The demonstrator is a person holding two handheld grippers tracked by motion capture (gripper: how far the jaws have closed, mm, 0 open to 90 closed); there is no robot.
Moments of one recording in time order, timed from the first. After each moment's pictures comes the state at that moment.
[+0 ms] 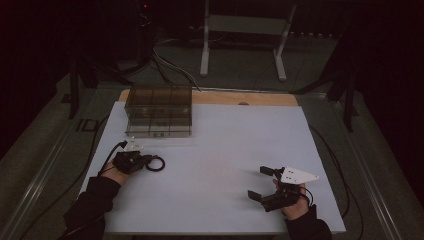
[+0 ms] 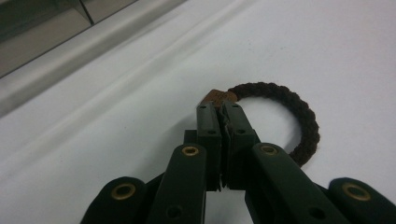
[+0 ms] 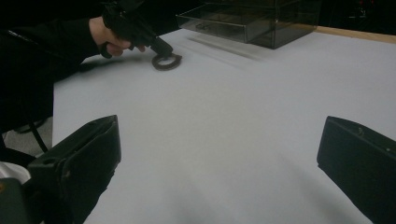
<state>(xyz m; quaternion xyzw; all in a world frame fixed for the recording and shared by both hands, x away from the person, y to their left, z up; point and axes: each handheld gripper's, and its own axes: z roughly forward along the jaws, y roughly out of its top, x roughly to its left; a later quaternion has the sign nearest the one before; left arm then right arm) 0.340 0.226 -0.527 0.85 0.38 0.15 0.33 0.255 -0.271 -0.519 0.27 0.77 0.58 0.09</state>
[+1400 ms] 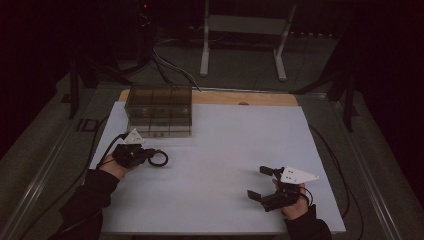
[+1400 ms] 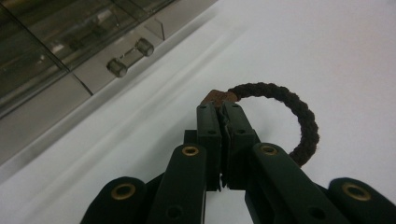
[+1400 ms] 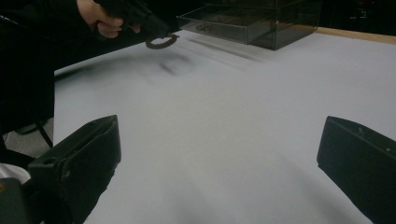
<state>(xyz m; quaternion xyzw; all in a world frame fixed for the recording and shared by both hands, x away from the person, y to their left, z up) 0.339 0.212 -0.483 0.86 0.35 0.14 0.35 0.256 -0.270 -0.520 0.27 0.76 0.58 0.09</state>
